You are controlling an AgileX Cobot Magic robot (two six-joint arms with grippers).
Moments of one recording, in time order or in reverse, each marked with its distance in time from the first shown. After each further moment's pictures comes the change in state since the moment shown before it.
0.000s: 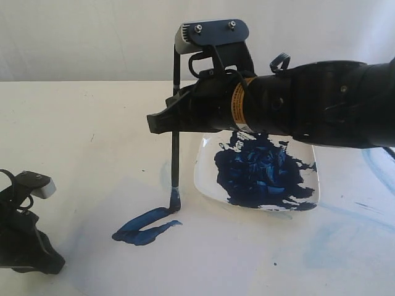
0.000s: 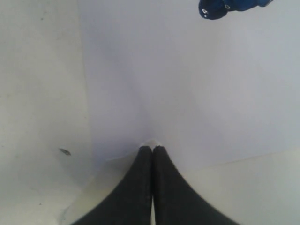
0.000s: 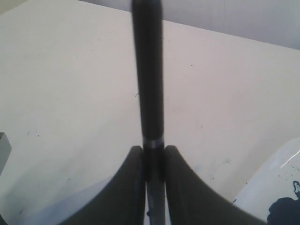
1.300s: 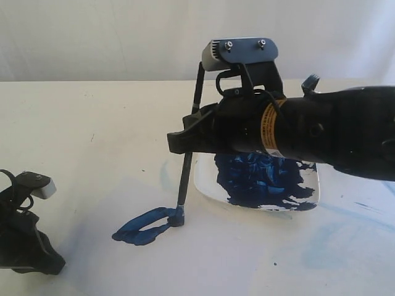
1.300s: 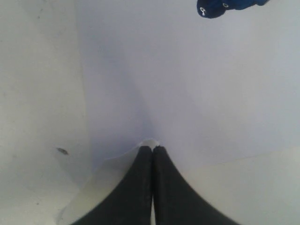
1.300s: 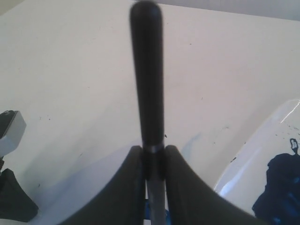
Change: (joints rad) left arm 0.000 0.002 0.000 0.000 0.005 0.000; right arm 0.000 -0.130 0.154 0.000 -0.009 0.073
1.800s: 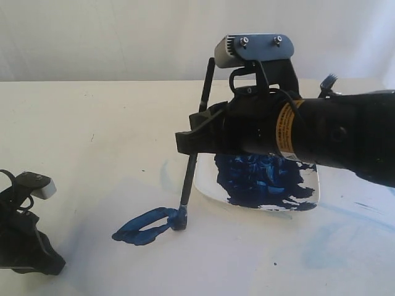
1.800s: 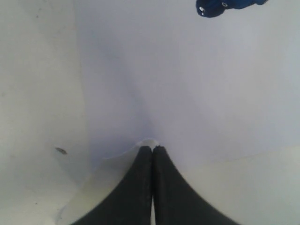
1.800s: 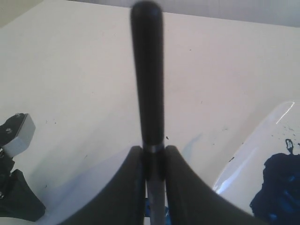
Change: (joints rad) left arm 0.000 0.000 0.000 0.000 0.001 0.000; right arm 0.000 -0.070 0.035 0.000 0.002 0.010
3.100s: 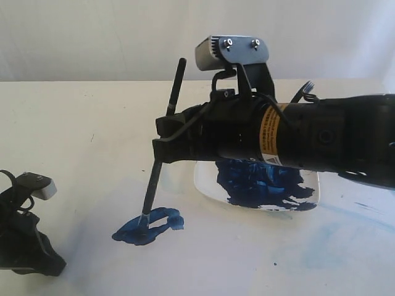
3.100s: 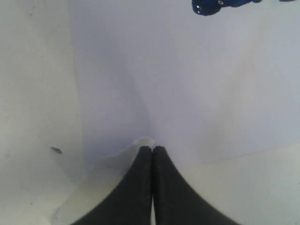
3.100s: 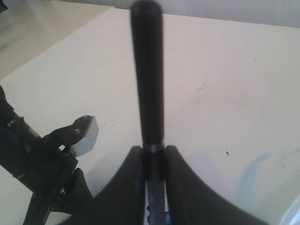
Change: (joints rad) left arm 0.000 0.000 0.000 0.000 0.007 0.000; right arm 0.000 0.052 0.000 0.126 -0.228 -0.144
